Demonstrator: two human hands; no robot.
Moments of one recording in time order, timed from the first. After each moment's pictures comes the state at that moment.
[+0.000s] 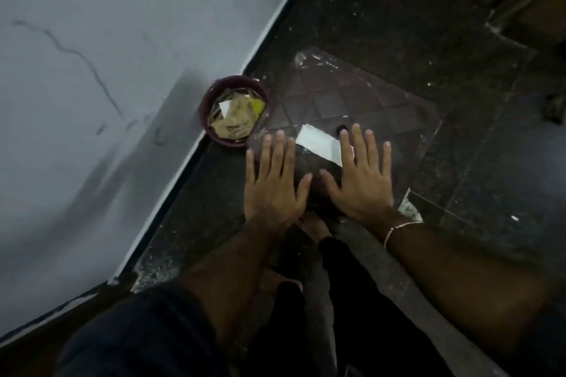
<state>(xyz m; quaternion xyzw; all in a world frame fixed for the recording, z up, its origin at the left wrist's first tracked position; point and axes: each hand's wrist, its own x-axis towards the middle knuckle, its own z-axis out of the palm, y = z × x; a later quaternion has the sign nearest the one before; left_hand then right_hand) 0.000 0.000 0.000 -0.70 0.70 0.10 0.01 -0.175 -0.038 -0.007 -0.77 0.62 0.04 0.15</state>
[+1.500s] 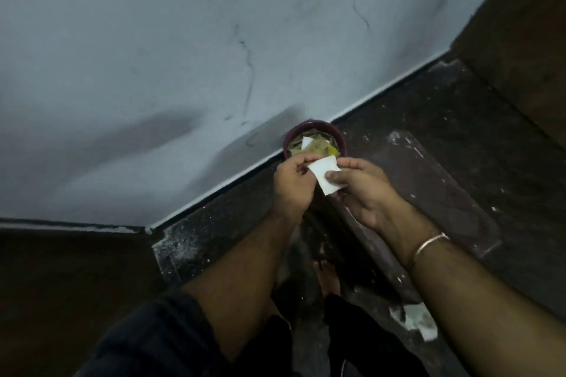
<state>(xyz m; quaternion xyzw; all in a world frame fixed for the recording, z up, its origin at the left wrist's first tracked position) 0.071 -0.006 0.116 -0.75 0.16 0.34 -0.54 -0.024 -0.074 0.158 -0.30 0.54 -0.16 0.77</state>
